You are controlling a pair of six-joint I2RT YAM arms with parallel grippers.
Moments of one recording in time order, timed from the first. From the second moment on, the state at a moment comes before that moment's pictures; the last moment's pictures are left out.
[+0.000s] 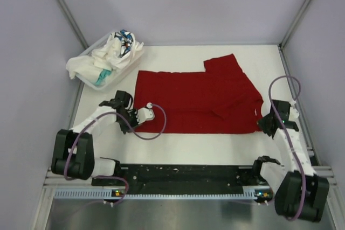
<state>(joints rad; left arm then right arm) -0.18 1.40 0.75 -0.67 0.26 0.98 -0.19 1.04 0.53 -0.50 0.14 0.74</state>
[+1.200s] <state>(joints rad) -0.08 1.26 0.84 -0.83 0.17 0.73 0.57 1.55 0.92 -0.51 0.18 0.56</state>
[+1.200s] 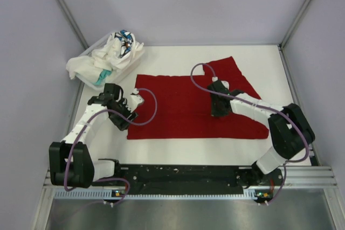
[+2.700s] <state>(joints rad) -0.06 1.24 0.86 -0.84 0.18 0.74 0.37 1.53 0.82 -0.38 0.06 0.75</state>
